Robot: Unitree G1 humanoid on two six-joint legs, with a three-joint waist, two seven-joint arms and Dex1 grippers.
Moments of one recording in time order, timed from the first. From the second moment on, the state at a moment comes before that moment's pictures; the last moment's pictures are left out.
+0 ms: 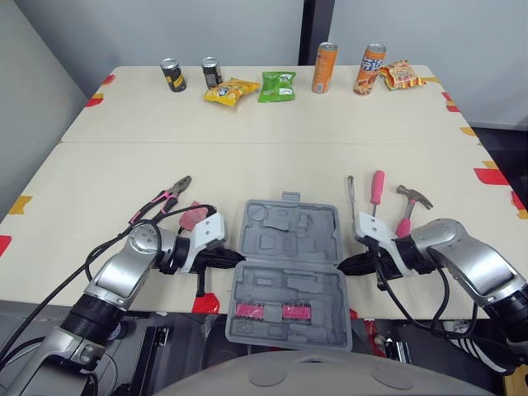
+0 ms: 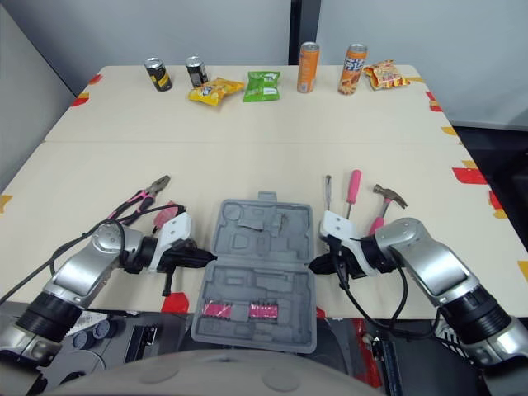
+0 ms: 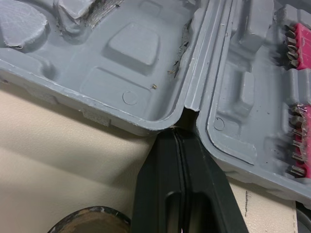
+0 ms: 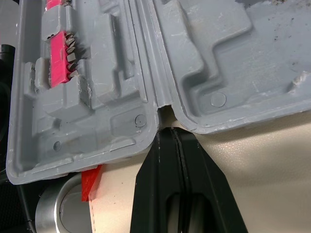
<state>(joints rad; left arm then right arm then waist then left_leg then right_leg) -0.12 0.68 -0.26 -0.03 -0.20 0.32 -1.22 -0.15 -0.84 0.29 -0.25 0.29 0.69 1.21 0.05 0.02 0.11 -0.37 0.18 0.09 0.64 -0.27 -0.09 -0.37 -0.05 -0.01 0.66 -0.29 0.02</state>
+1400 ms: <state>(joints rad) 0.32 0.68 0.59 -0.11 -0.58 0.30 -1.02 0.13 -0.75 -0.42 0.20 0.51 0.13 1.21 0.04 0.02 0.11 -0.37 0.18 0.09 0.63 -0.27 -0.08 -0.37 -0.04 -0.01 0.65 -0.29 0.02</state>
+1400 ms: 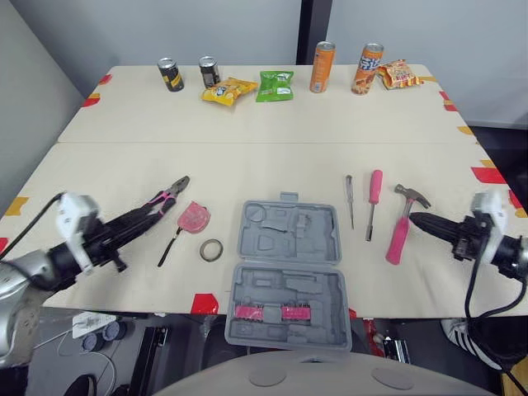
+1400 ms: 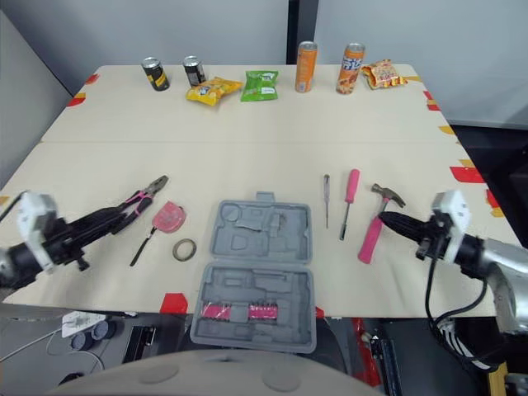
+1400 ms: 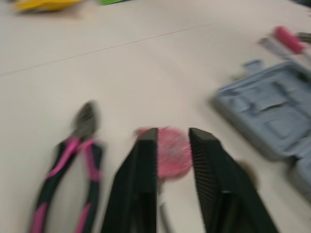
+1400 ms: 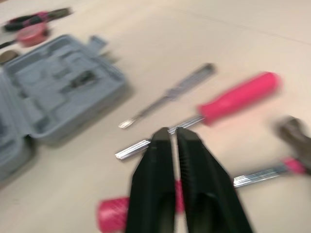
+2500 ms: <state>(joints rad) 0.41 0.90 0.32 -0.32 -0.26 0.17 -1.06 0.03 -0.74 -0.29 0.08 0.59 -0.06 1.48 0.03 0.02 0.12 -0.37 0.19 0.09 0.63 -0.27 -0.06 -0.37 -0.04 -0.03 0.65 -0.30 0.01</state>
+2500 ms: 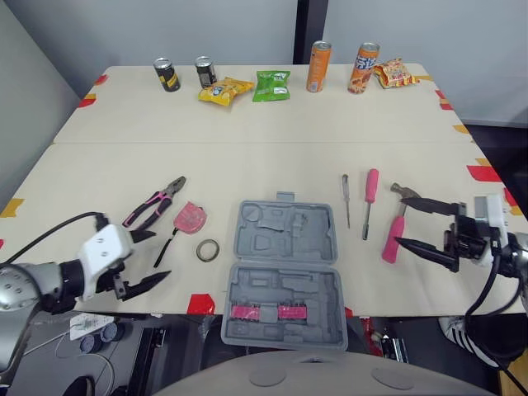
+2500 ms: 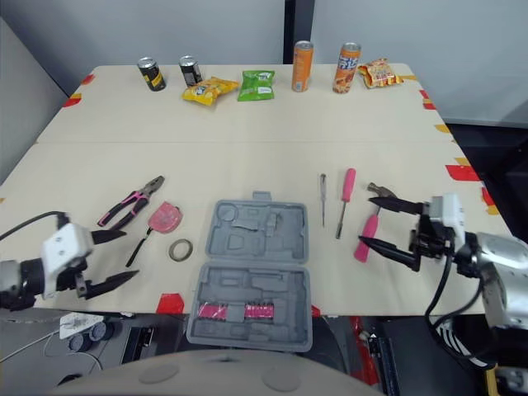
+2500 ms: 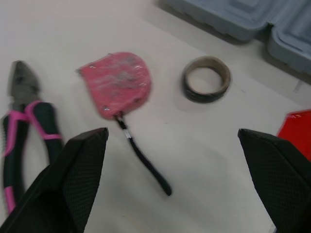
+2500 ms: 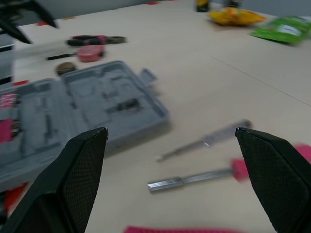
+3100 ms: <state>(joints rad) 0.21 1.12 -0.06 -0.79 -0.04 0.76 -0.90 -0.13 -0.82 -0.03 0.07 0.71 -0.16 1.53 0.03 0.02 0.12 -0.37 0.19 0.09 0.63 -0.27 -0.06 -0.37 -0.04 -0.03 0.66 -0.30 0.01</state>
